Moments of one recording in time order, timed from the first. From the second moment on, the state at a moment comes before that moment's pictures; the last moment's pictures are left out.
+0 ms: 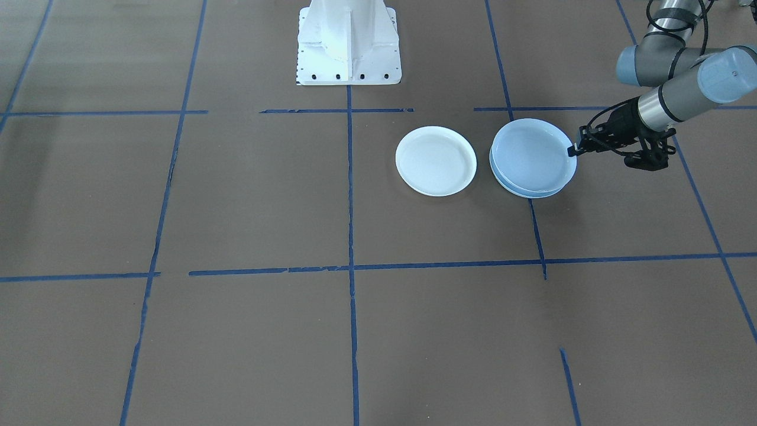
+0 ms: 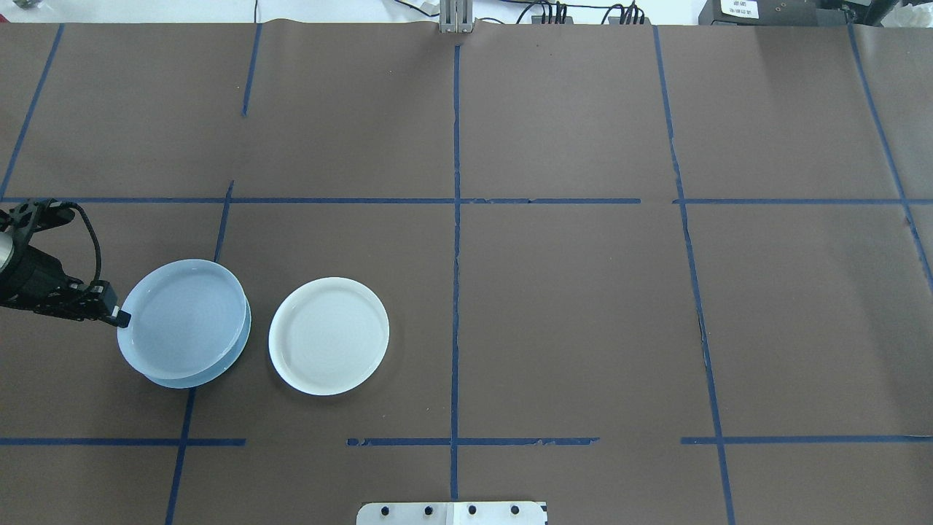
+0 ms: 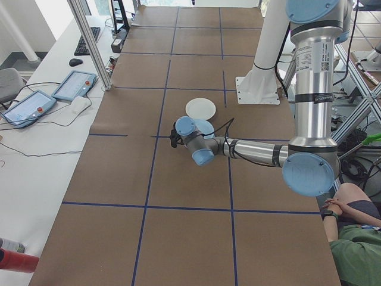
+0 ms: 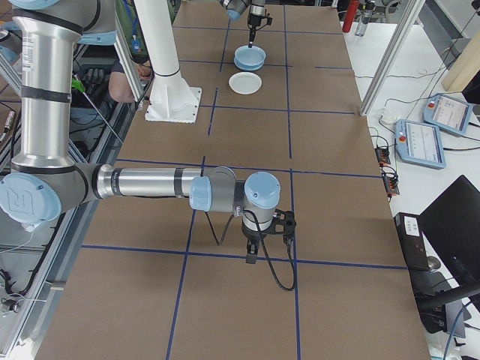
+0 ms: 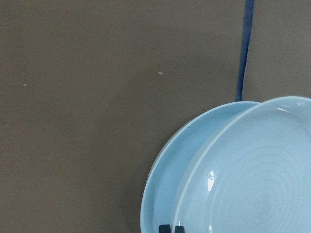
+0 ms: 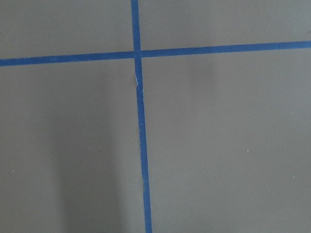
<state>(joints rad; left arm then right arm) -0.90 -1.51 -1.64 -2.41 -2.49 -1.06 1.56 -1.69 1.73 -1.64 2.31 0.06</state>
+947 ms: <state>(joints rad) -0.90 -1.52 -1.73 -2.40 -2.47 -1.15 1.56 -1.69 1.73 -1.64 2.31 0.06</state>
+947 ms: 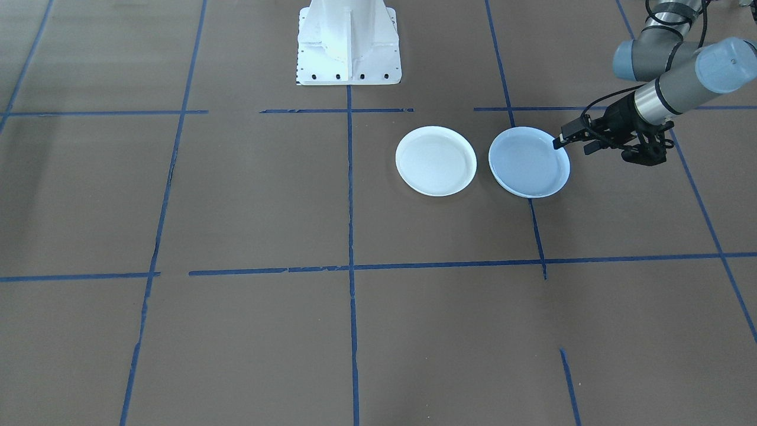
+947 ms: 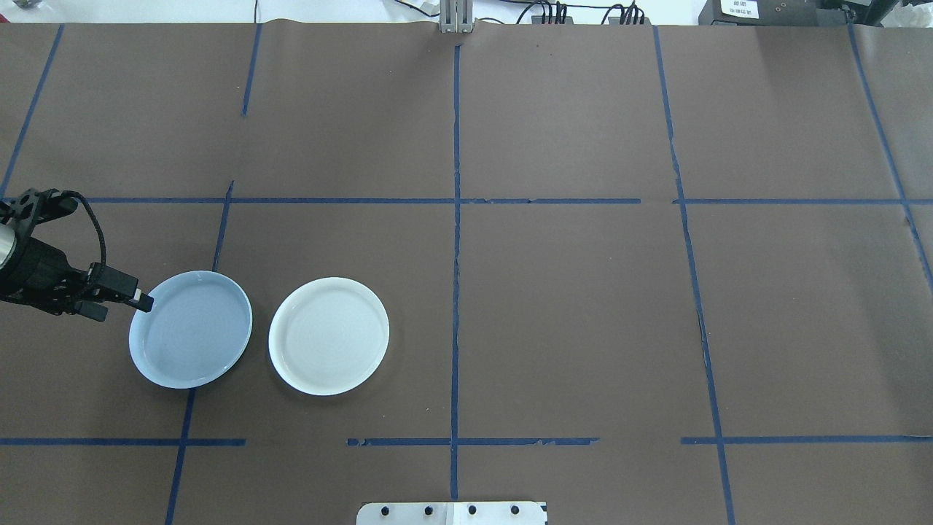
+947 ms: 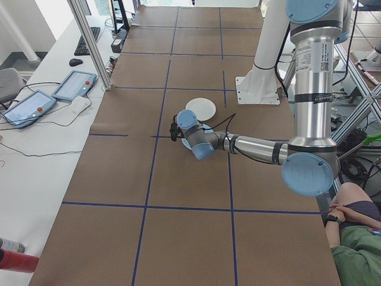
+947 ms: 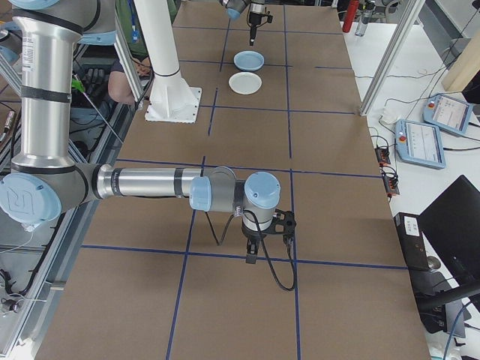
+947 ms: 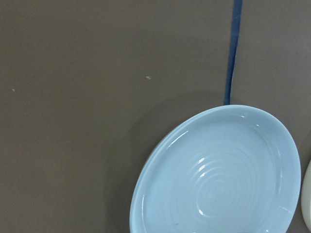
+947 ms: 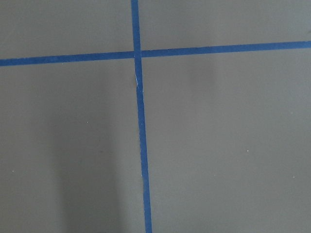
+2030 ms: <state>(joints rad) -0.53 -1.72 -1.86 -2.17 -2.02 -1.74 1.56 -1.69 1.73 -1.64 2.31 0.06</state>
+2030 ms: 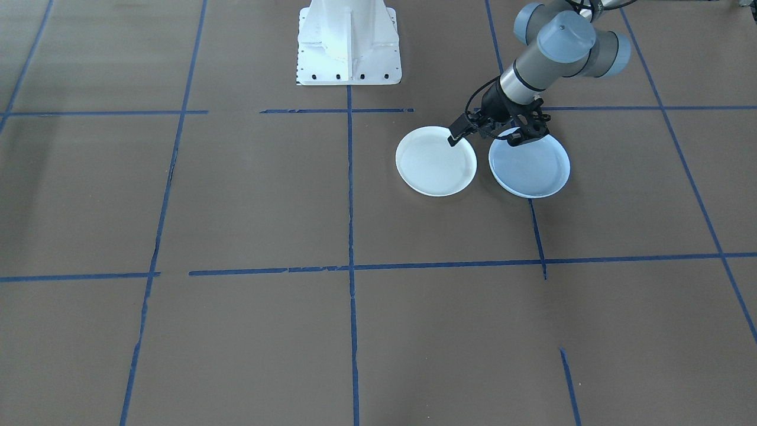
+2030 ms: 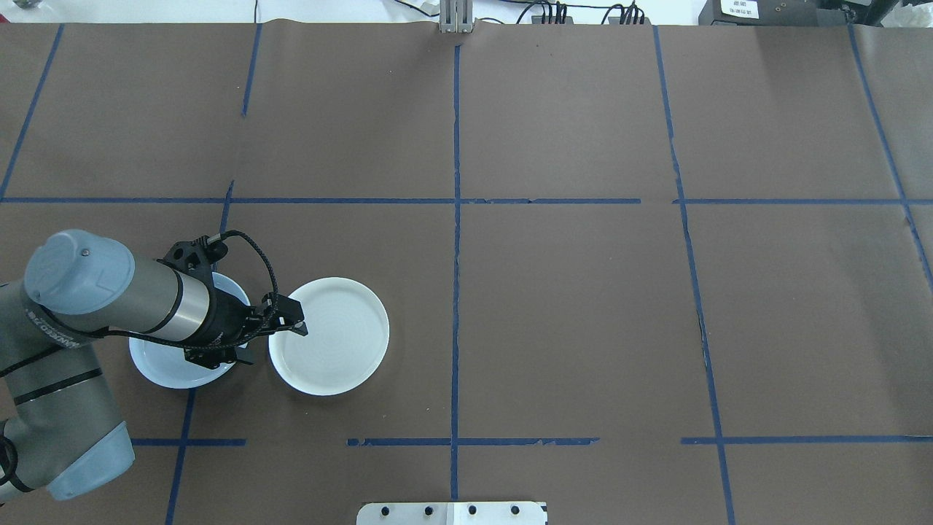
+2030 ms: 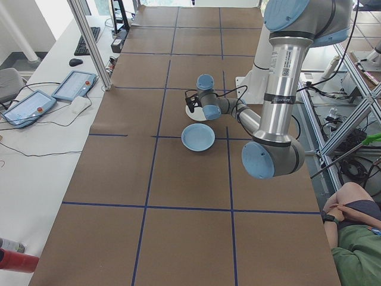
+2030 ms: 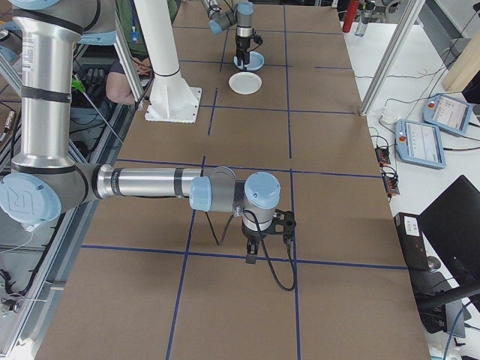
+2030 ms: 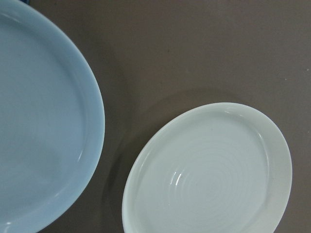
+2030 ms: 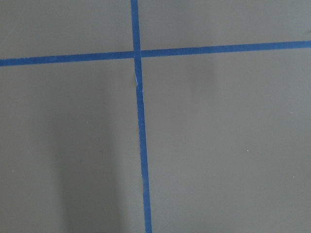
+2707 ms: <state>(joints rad) -0.48 -1.73 -1.83 -2.13 -1.92 -1.80 1.56 -1.69 1.73 -1.64 2.31 0.06</state>
